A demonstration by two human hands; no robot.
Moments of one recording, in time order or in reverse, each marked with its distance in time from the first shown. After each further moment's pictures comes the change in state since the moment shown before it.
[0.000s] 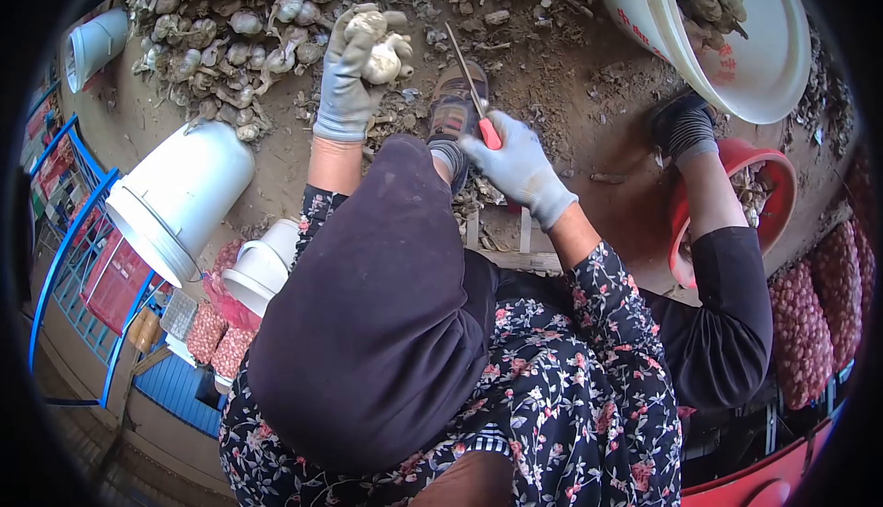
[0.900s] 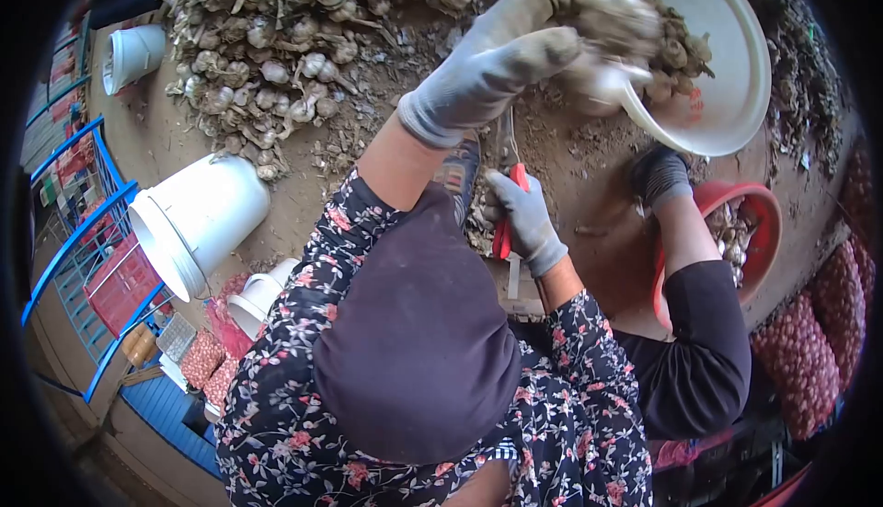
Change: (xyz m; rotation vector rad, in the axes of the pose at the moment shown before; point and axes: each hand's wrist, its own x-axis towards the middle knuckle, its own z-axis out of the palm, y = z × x) left_hand 0.053 0.019 0.202 0.021 -0.626 0.164; right_hand -0.018 -0.003 -0.023 1.018 -0.049 0.139
